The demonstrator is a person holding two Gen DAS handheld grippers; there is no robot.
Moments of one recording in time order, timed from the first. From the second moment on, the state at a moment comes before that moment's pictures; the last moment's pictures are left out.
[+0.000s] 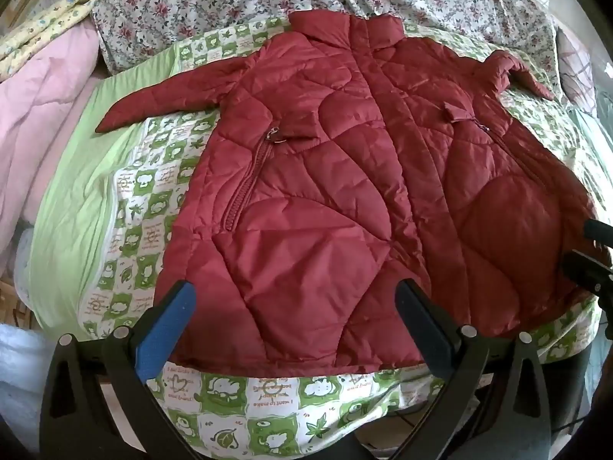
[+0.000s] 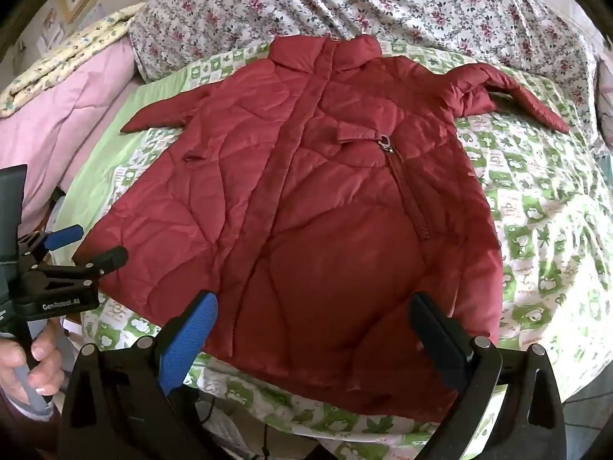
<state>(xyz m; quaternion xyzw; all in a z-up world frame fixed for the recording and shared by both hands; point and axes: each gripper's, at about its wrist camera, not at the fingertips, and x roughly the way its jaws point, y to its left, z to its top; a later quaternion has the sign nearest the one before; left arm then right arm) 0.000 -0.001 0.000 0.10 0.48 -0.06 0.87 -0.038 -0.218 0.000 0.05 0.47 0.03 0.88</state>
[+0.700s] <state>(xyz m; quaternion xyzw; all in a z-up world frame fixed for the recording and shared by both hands) 0.000 -0.003 0.002 0.10 0.48 -0.06 0.87 -0.041 -0.215 0.008 0.05 0.46 0.04 0.89</state>
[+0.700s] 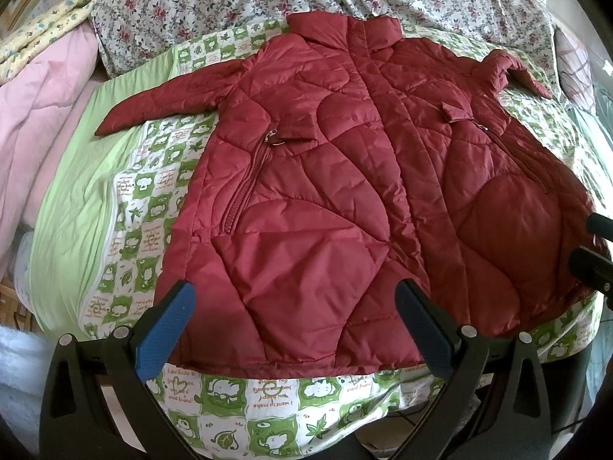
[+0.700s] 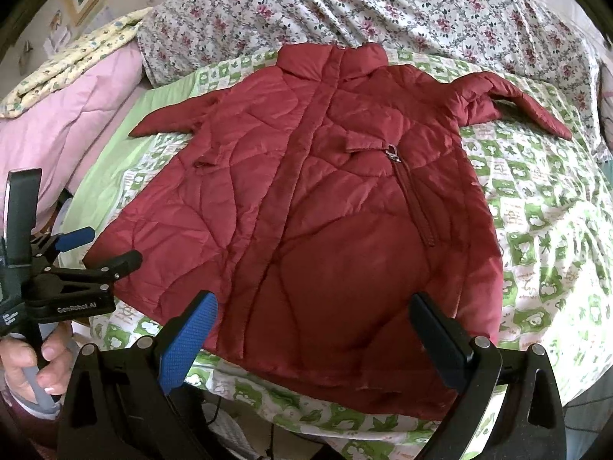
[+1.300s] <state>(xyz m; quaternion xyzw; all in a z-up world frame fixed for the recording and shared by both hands) 0.001 -0.005 0.004 0.10 0.48 -0.06 0.87 -0.043 -0.214 0.014 0.07 0.44 0.06 0.89</state>
